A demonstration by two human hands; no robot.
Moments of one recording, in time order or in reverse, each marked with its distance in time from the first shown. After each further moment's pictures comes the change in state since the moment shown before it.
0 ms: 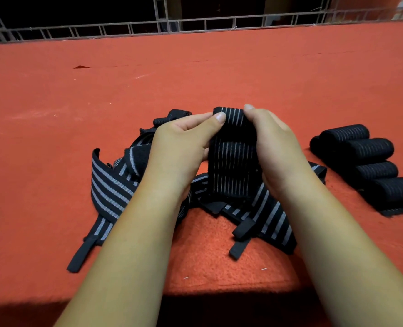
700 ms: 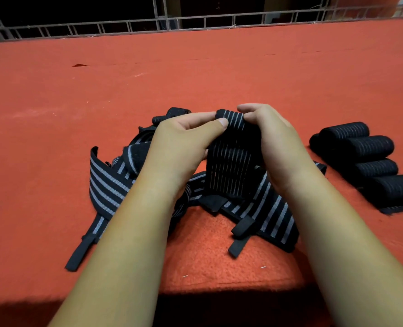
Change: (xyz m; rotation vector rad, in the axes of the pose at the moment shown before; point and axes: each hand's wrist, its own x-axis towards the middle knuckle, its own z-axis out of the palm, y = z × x) left_hand -0.002 0.005 -0.004 0.127 -0.032 0.005; right_hand -0.001 -0.005 -0.005 -0.098 -0.022 -0.042
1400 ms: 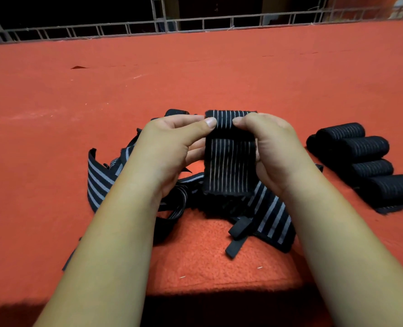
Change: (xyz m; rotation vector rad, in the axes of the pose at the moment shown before) left_hand 0.004 0.004 -0.012 -0.150 -0.004 -0.073; right_hand 0.000 0.004 -0.002 0.257 -0.061 0.050
